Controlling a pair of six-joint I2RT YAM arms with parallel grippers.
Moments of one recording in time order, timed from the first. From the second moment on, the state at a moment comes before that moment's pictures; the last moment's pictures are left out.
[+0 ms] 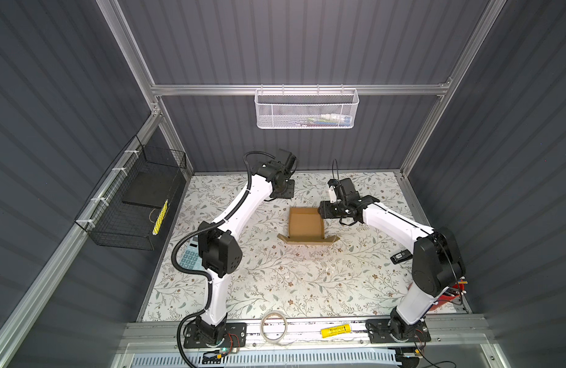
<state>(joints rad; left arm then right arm) -0.57 2.03 2.15 -1.16 -0.12 -0.35 0.46 1.72 1.30 -0.46 -0.07 0.31</state>
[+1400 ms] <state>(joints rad) -0.97 1.24 1.16 -1.11 -0.20 -0.96 0.46 1.61 1.30 -0.59 -0.15 0.24</state>
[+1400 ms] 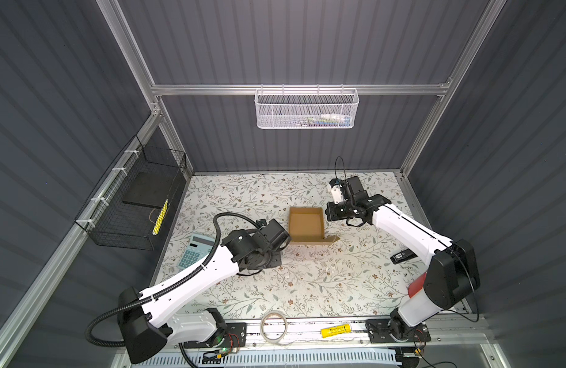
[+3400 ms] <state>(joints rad) -0.90 1.52 1.16 -0.68 -0.45 -0.89 0.50 1.55 1.16 -0.63 -0.20 0.15</state>
